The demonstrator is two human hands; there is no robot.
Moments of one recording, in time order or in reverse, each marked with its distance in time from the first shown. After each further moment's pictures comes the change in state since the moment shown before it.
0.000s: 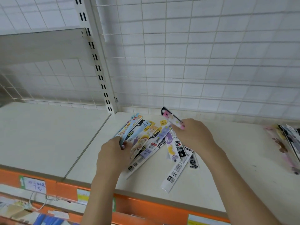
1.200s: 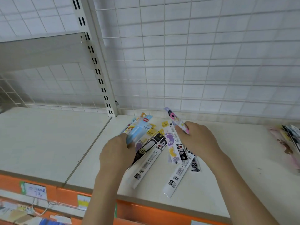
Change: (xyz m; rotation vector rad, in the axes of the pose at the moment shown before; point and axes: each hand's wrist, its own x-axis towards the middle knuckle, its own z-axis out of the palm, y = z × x) left_hand 0.006 0.020 -0.006 0.236 0.000 0.133; right_hand -0.001 0.015 0.005 0.030 0.071 -0.022
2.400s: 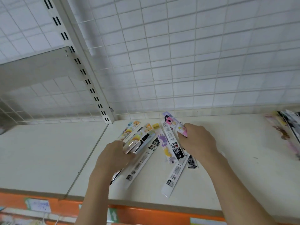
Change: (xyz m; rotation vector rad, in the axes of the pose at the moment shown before) left_hand 0.016 -0.002 -0.006 0.094 -0.295 0.061; right_hand -0.006 0.014 0.004 -0.088 0.042 0.106
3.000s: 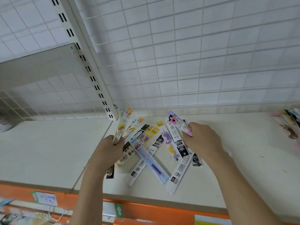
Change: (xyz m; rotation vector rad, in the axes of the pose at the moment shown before) left_hand -0.005 -0.015 -0.011 -0.483 0.118 -0.185; right_hand -0.003 0.002 0.001 -0.015 -0.004 0.002
